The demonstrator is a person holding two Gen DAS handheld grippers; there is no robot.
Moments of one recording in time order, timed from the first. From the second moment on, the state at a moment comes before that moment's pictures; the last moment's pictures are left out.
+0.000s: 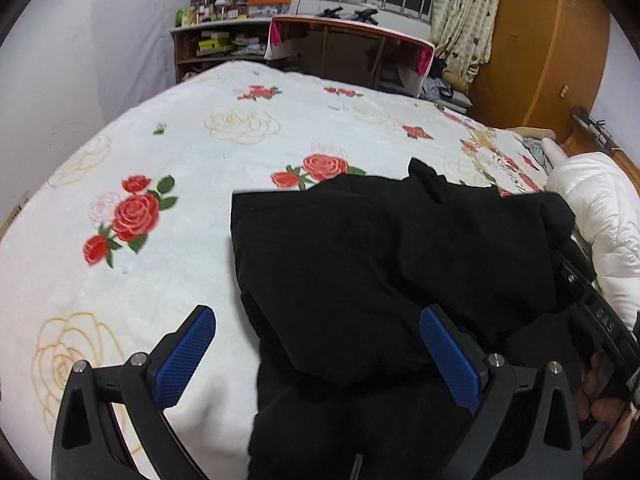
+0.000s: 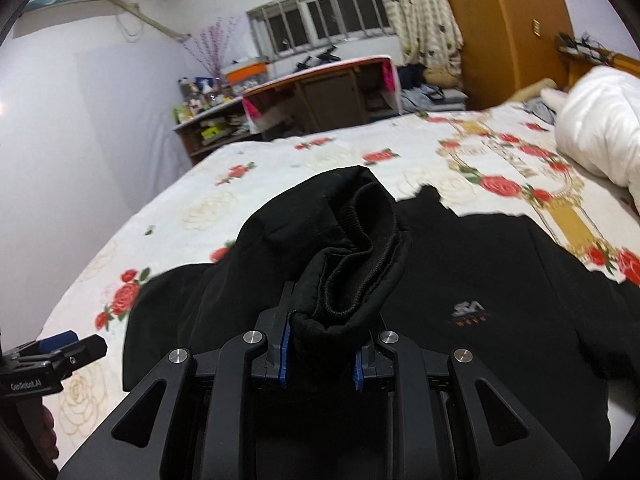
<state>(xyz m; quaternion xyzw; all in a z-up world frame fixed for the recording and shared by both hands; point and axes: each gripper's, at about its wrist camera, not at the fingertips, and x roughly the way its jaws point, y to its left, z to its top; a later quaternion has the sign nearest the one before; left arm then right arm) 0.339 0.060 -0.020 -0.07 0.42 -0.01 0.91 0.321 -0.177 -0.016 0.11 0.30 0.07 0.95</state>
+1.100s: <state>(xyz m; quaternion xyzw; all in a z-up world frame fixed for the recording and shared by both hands) 0.413 0.056 -0.091 0.00 0.49 0.10 0.87 0.288 -0.273 -0.045 0.15 0.33 0.00 0.93</state>
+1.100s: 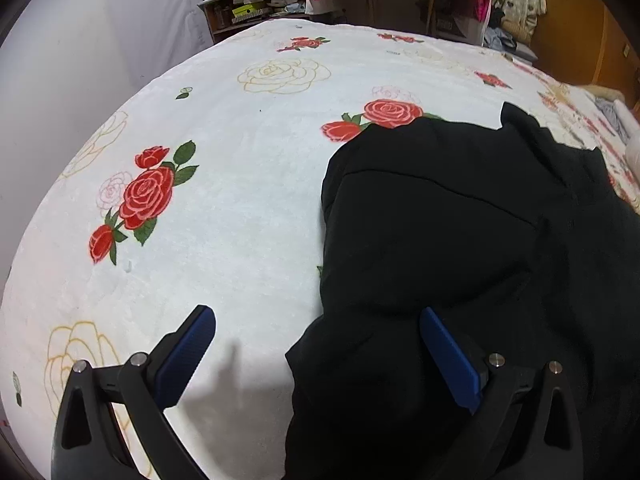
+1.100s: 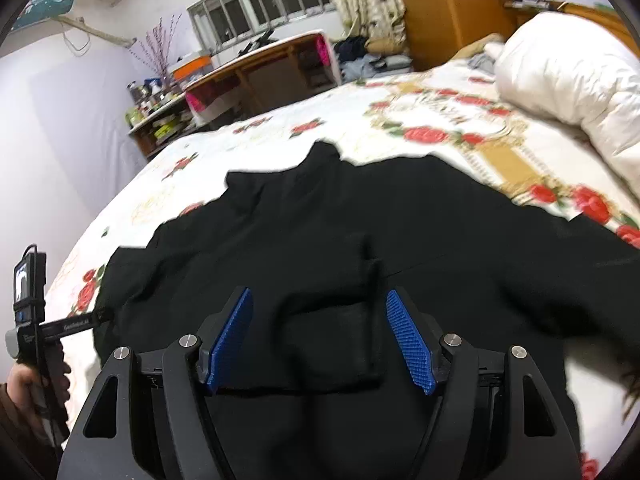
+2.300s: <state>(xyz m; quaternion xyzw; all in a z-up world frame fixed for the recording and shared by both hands) 0.354 -0.020 -0.010 -0.01 0.44 -0.01 0.90 0.254 -0.347 -0.008 0.14 0.35 -0.10 0.92</state>
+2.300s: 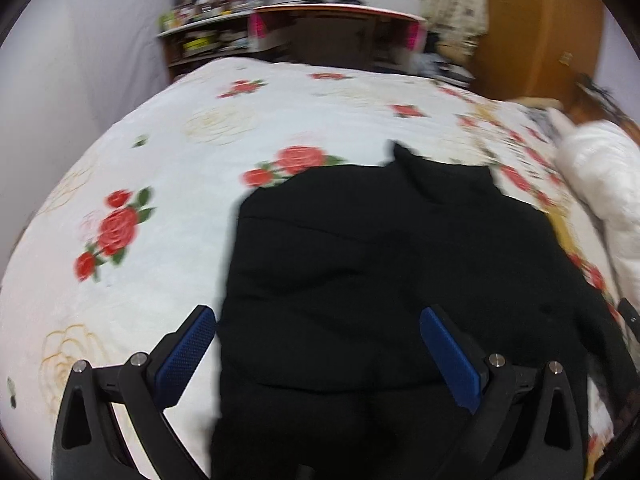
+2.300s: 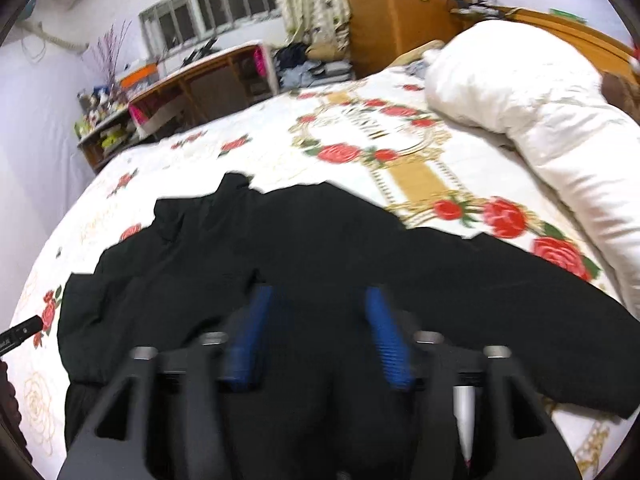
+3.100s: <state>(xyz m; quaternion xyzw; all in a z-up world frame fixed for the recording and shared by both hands) 0.310 -0.220 -0.020 0.03 0.44 -0.22 0.87 0.035 -0.574 -0.065 0.29 0.35 -0.40 0.80</state>
